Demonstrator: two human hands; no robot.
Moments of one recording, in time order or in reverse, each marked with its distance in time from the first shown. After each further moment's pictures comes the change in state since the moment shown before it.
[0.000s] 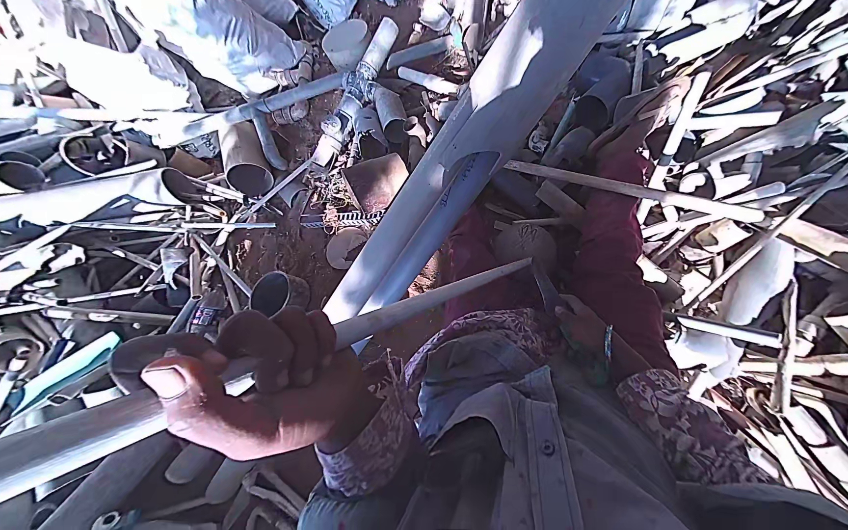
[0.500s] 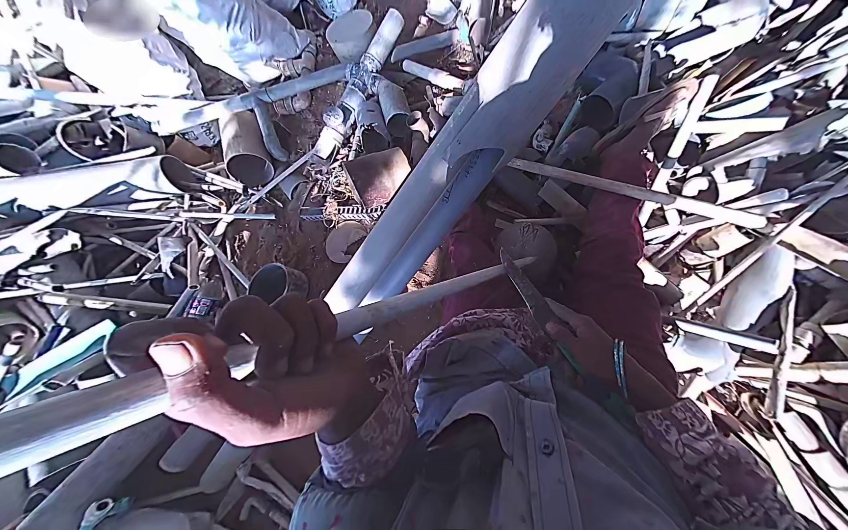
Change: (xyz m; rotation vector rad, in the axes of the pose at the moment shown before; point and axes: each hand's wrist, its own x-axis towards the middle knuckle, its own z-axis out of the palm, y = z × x) left_hand -0.001 -0.003 0.002 0.015 -0.003 -0.007; right_hand -0.048 -0.018 0.002 -0.155 -0.160 -0.202
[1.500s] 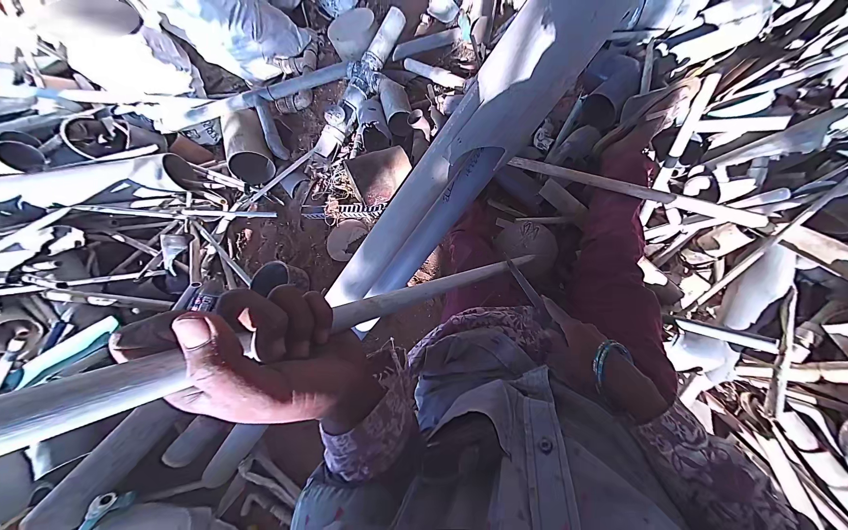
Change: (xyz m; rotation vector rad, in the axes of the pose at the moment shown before) left_hand 0.004 -0.004 0.001 0.128 0.094 0.054; right_hand -0.011 -0.038 0.010 -0.534 -0.029 0.216
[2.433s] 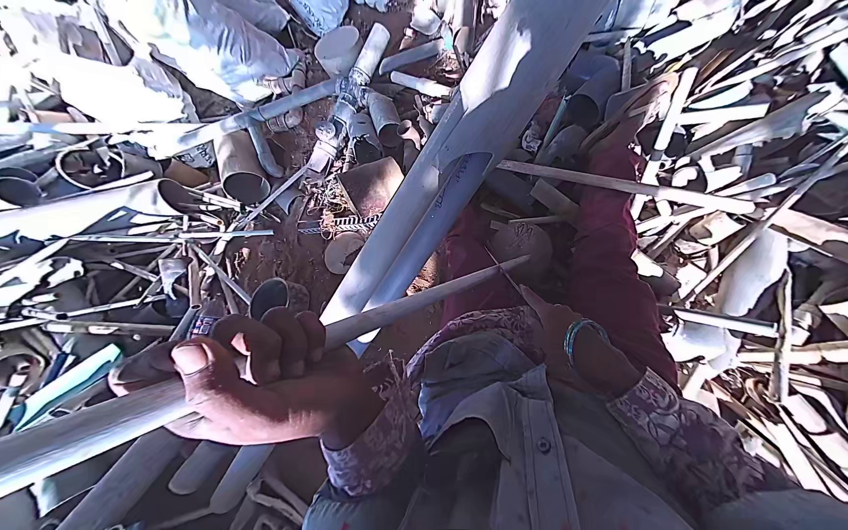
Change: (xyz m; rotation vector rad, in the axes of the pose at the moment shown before) left_hand -0.002 0.001 -0.001 -0.034 -0.022 0.014; right_hand -0.002 -0.033 -0.010 -0.062 -0.001 -0.001
